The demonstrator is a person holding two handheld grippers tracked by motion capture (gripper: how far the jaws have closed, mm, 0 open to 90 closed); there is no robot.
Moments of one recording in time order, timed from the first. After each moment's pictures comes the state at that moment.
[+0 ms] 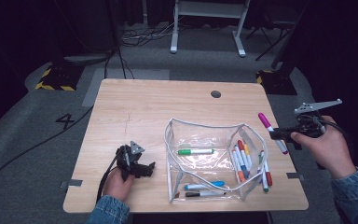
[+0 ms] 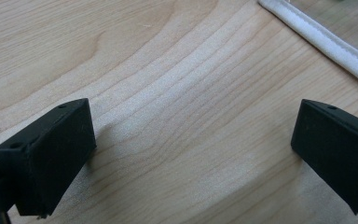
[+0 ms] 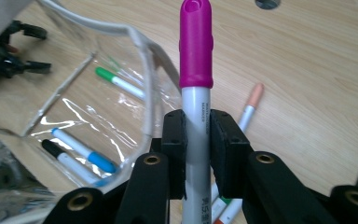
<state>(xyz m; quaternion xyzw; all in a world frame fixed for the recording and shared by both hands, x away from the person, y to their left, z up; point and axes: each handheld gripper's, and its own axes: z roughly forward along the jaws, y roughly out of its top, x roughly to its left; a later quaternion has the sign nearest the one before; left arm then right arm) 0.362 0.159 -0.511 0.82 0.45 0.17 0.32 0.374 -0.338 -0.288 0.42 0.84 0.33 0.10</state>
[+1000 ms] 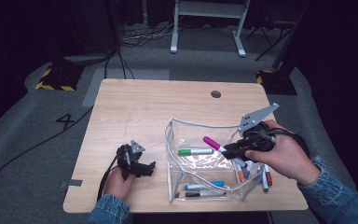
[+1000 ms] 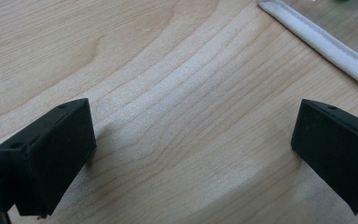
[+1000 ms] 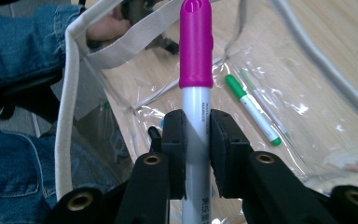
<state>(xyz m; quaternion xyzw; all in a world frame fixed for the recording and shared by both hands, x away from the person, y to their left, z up) 0.364 0.158 -0.511 0.82 0.45 0.16 0.32 0.341 -0.203 -0.279 0.20 0.93 0.31 0.01</state>
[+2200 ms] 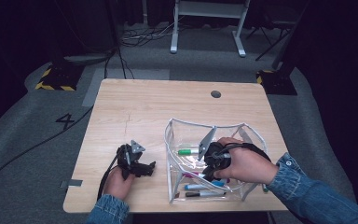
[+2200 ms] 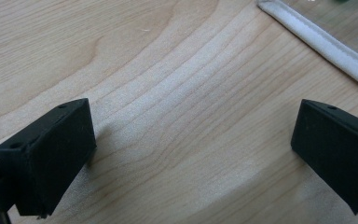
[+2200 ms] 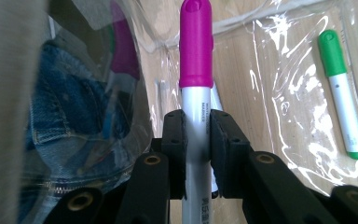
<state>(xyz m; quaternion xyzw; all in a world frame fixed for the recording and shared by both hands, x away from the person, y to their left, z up) 0.365 0.159 -0.510 0.82 0.45 0.16 0.31 0.340 -0.127 -0.345 0.07 0.99 0.14 -0.06</state>
